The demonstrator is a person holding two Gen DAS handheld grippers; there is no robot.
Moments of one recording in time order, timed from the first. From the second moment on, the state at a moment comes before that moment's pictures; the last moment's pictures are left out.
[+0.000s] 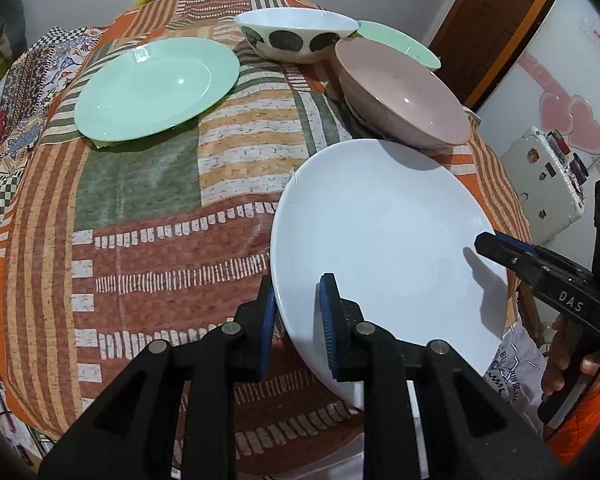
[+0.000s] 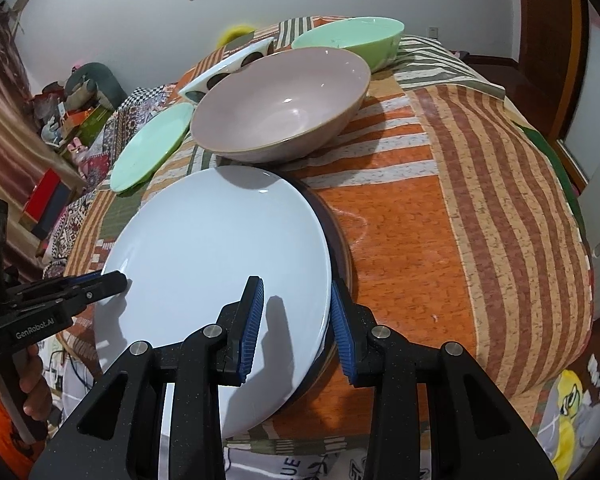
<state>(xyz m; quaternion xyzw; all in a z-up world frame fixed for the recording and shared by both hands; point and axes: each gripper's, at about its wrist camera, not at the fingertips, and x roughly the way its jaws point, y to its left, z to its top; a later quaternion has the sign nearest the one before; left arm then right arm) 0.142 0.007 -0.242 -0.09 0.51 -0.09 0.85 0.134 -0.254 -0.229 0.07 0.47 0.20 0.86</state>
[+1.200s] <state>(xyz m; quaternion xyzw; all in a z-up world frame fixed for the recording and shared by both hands) 0.134 0.066 -0.189 -0.10 0.44 -0.03 0.89 0.134 -0.214 -0.176 0.01 0.41 0.22 0.89</state>
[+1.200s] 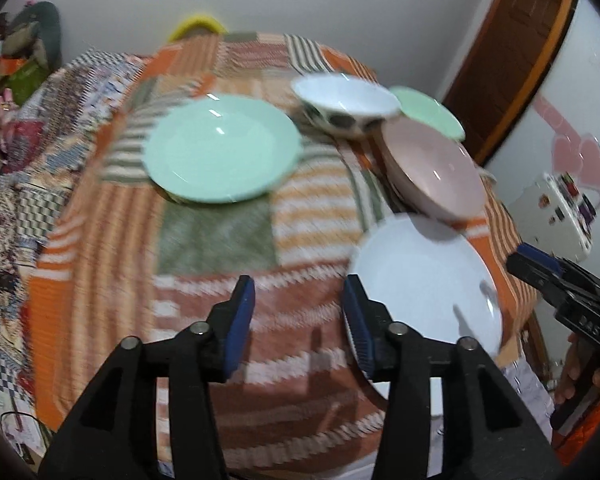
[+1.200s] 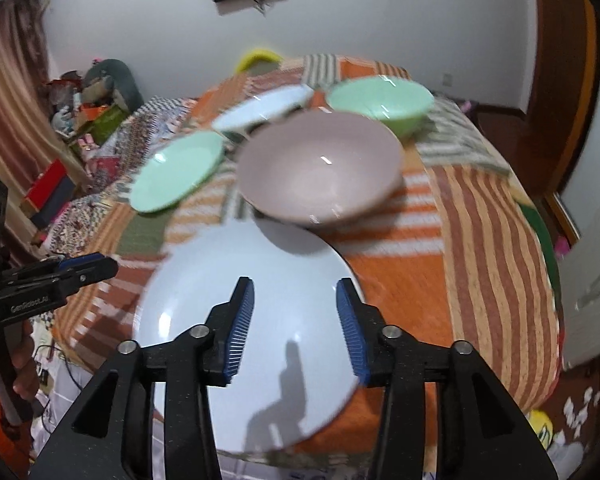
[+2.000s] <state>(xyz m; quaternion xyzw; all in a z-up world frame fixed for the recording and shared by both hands) 0.247 0.199 -0.220 -0.10 0.45 0.05 0.89 0.231 -0.061 -0.192 -0.04 0.41 0.28 0.86</state>
